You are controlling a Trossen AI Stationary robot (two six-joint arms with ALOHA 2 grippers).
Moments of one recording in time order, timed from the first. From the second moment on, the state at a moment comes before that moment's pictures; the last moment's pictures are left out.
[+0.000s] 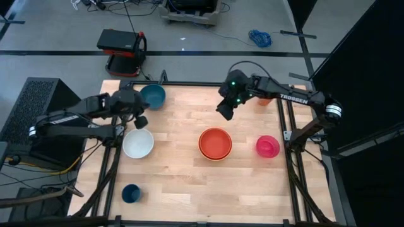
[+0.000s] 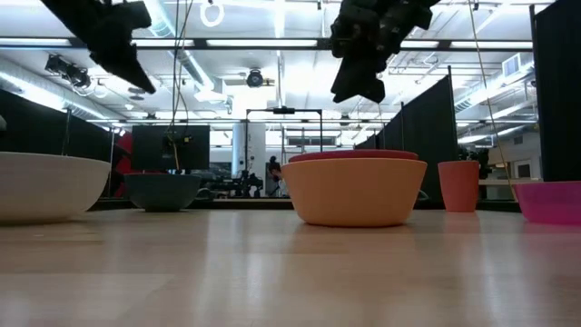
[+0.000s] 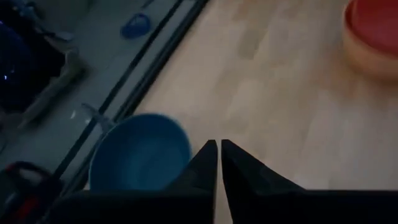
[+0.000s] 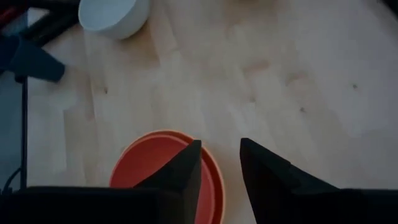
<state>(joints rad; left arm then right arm) 0.33 0.72 0.78 -0.78 -0.28 0.00 -0.39 1.48 1.34 -0.66 -0.31 0.18</state>
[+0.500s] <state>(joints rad) 0.45 0.89 0.80 -0.79 -0.29 0.05 -0.41 1.16 1.16 -0.36 -0.25 0.34</state>
